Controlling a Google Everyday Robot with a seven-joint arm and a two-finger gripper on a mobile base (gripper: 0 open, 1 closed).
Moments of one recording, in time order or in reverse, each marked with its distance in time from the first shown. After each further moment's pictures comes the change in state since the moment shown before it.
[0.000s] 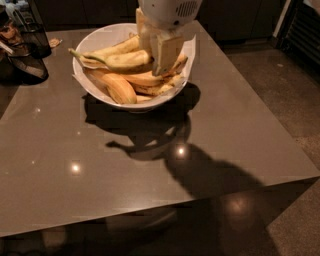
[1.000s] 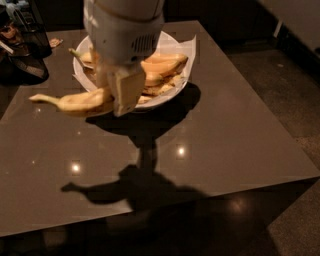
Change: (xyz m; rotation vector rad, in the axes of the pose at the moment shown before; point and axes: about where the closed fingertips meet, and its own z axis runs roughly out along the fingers) arm -0.096 0.041 0.009 -0.089 -0.124 -0.106
